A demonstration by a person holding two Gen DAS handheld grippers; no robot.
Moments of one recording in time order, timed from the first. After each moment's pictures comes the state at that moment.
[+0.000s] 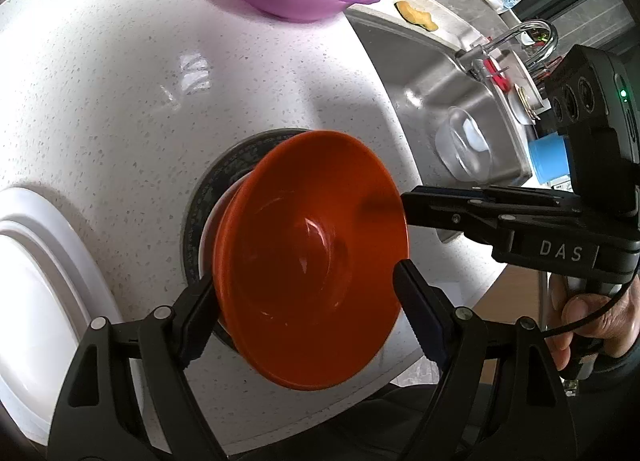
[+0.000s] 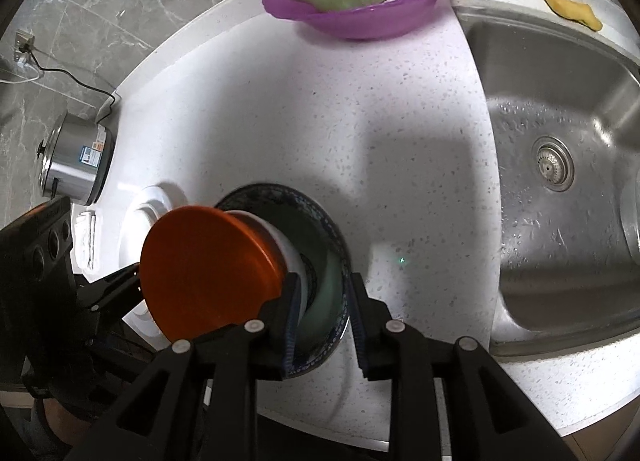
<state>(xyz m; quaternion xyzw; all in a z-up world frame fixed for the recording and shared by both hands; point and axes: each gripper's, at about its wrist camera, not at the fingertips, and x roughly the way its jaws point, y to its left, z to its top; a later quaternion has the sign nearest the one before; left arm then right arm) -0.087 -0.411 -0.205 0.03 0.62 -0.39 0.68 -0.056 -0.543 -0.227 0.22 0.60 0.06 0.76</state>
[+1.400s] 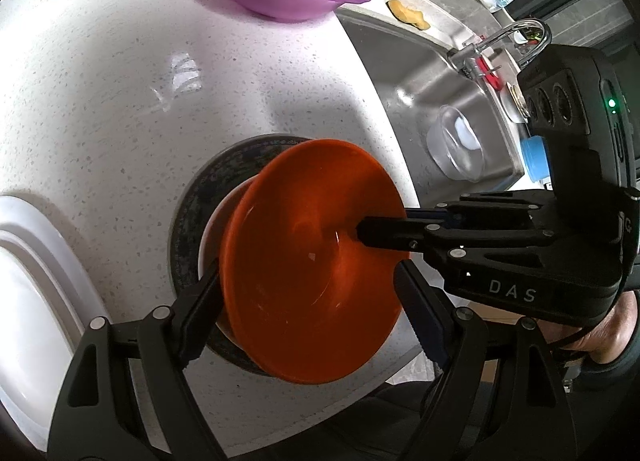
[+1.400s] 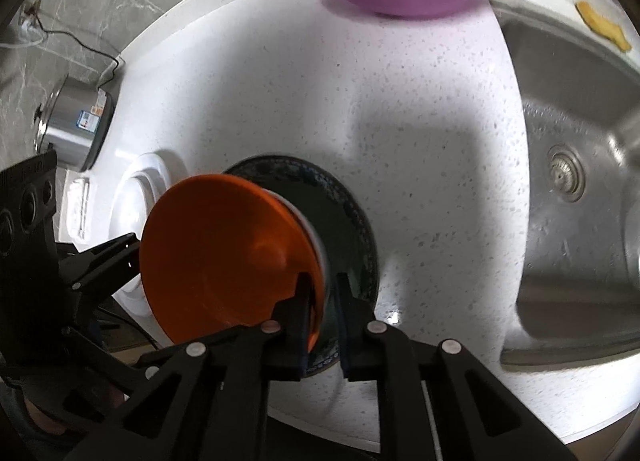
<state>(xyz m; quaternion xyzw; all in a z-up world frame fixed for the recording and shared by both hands) -0.091 -0.434 -0.202 0.02 0.62 -0.39 0.68 -0.045 -0.522 -0.238 0.16 0.63 0.08 0.75</state>
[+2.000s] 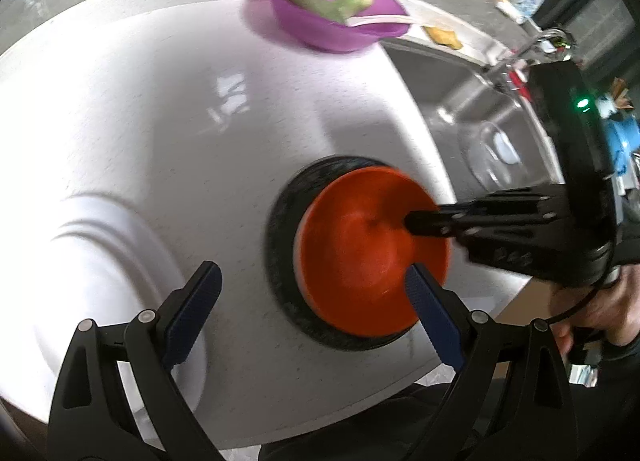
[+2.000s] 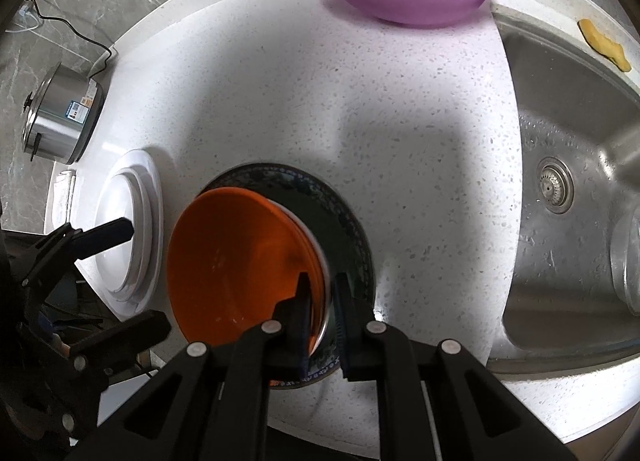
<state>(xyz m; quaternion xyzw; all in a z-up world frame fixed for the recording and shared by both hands) -0.093 -0.395 -0.174 0.06 0.59 -0.32 0.74 -0.039 -0.517 -0.237 0.15 0.63 0.07 0.76</state>
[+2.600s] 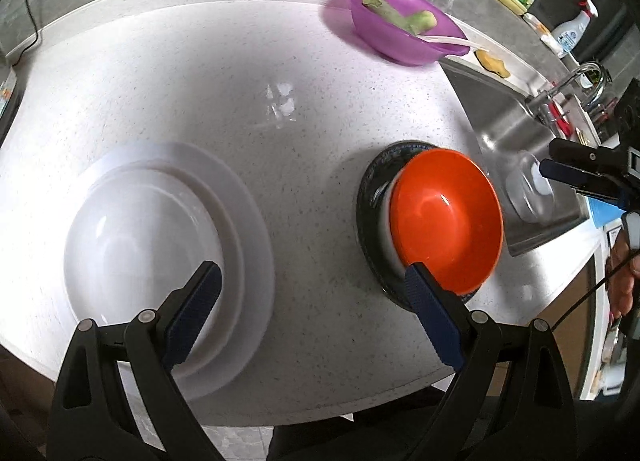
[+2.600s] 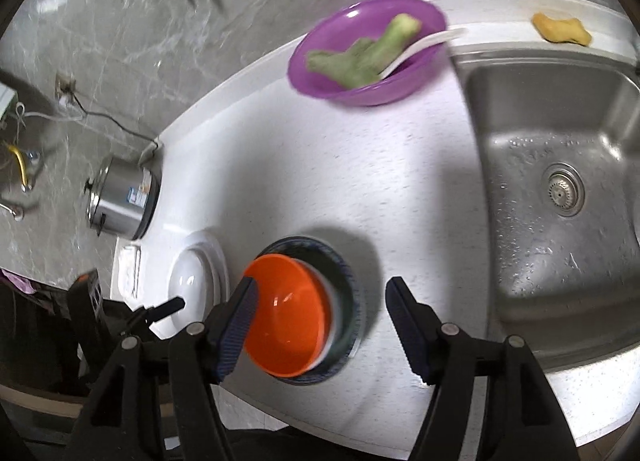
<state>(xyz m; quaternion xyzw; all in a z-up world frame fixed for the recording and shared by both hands) -0.113 -0.336 -0.183 0.02 0.58 -0.24 0.78 -0.082 -0.596 -0.192 0.28 0.51 0.09 0.81</state>
